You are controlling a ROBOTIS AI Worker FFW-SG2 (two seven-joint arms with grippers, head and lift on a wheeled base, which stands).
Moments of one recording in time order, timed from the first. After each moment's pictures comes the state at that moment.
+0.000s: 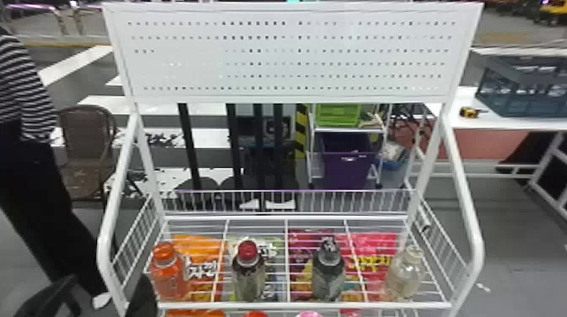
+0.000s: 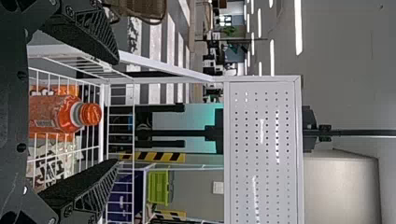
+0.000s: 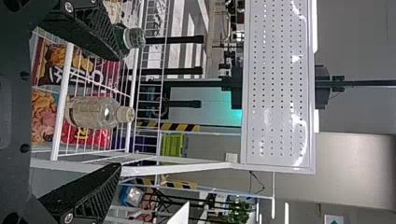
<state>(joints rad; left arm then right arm) 0.88 0.22 0.02 -2.55 0.14 0.14 0.23 1.05 0.00 -0.23 -2.52 -0.14 -0.01 0.30</state>
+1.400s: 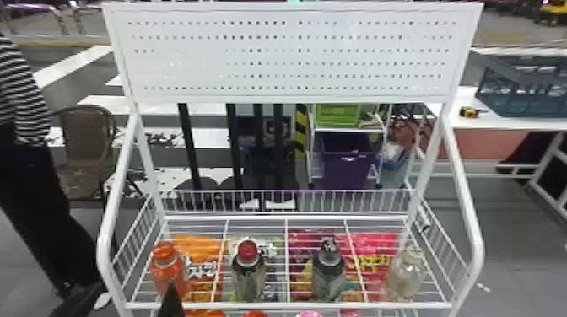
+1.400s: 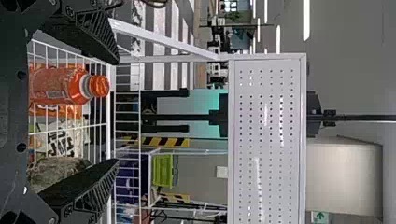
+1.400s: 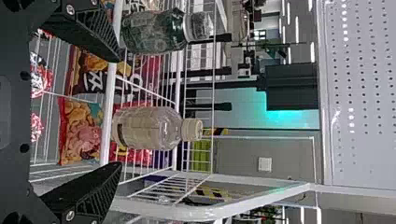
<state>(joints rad) 0.90 0.22 -0.08 -2.58 0.08 0.15 0.23 0.64 0.00 -0.09 -1.98 -0.01 -0.07 0.23</state>
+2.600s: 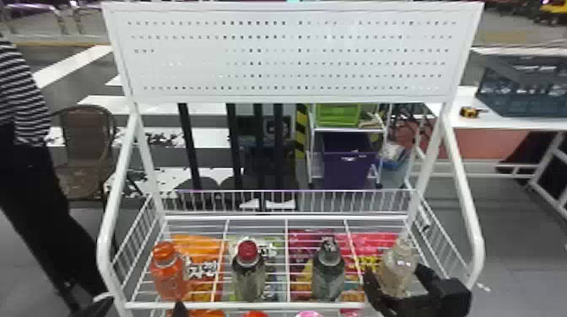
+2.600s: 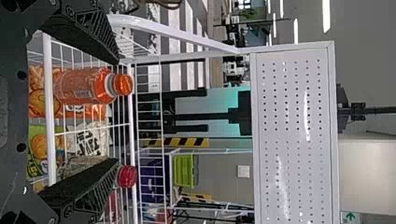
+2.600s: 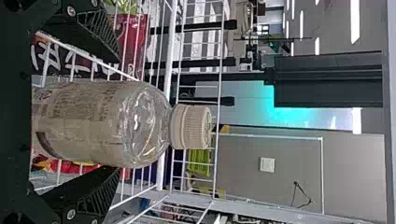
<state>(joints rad) 0.89 0.23 -0.10 -2.58 0.05 0.24 0.24 0.13 0.00 -0.04 -1.46 0.06 -0.08 0.16</state>
